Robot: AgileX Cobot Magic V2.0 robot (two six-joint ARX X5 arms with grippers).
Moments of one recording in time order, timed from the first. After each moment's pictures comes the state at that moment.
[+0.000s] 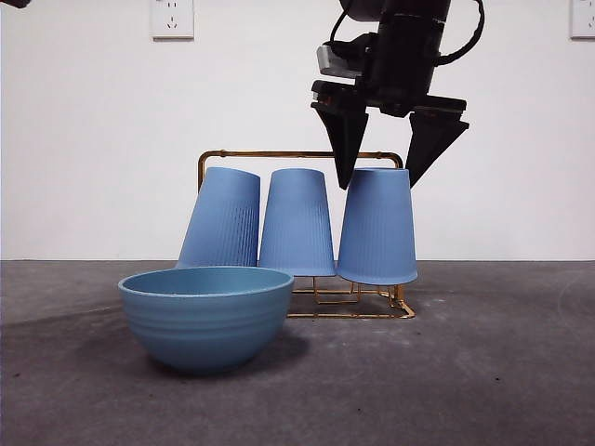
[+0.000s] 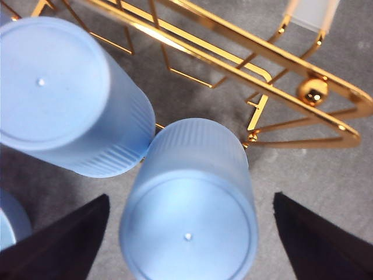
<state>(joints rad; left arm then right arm) -0.34 0.82 1.06 -0.88 0.48 -0.04 0.51 1.87 1.73 -0.98 0.02 0.10</state>
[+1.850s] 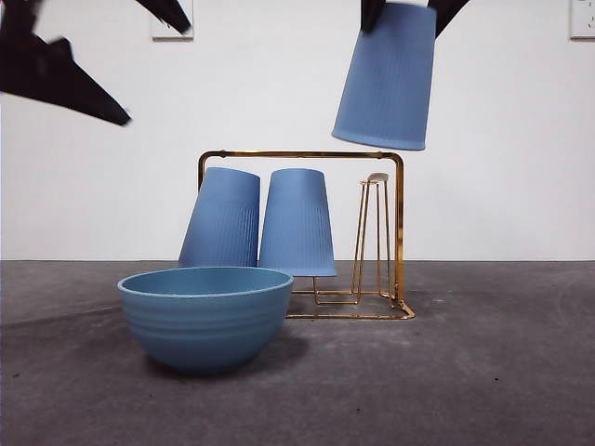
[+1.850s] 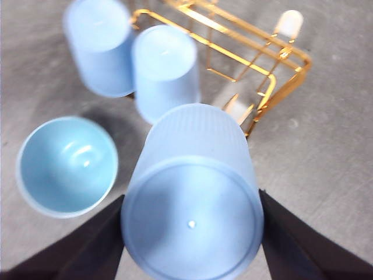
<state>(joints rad) -0.39 1.15 1.01 -0.69 0.60 -0.05 0.64 1.54 1.76 -1.21 0.03 0.15</state>
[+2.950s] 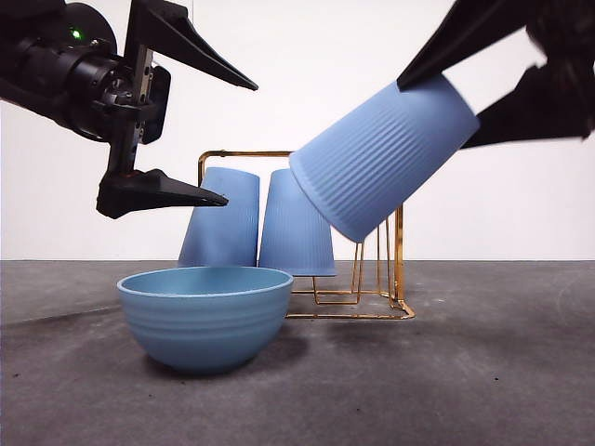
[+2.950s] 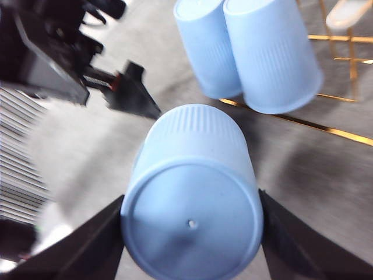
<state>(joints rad) -0.30 1.58 1.01 -0.35 1.14 -0.27 0.38 0.96 0.61 -0.15 -0.64 0.35</state>
